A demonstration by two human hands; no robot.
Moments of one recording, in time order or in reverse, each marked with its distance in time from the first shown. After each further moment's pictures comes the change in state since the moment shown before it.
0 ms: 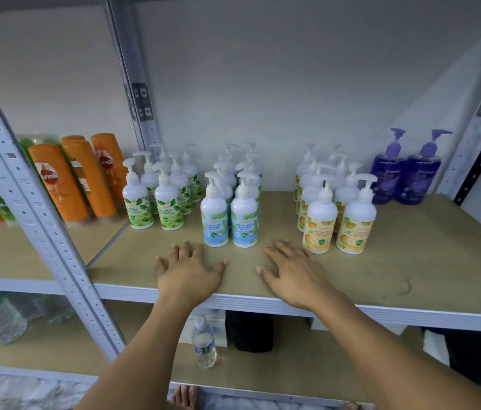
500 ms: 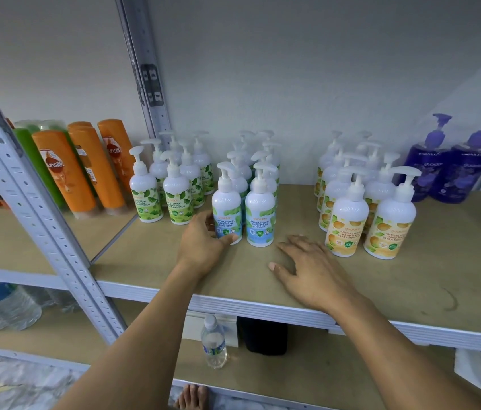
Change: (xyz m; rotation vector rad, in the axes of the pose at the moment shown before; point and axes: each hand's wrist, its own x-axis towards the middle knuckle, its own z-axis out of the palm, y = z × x) left_hand 0.060 0.002 0.000 -0.862 0.239 0.063; right_hand 0.018 0.003 0.004 0.077 0.076 -0.033
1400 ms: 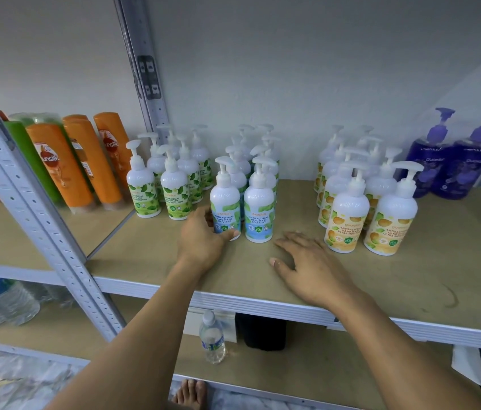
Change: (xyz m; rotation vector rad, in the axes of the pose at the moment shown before) left_hand 0.003 -0.002 0.005 0.045 0.034 0.000; right_hand 0.002 0.002 0.000 0.032 -0.008 -0.027
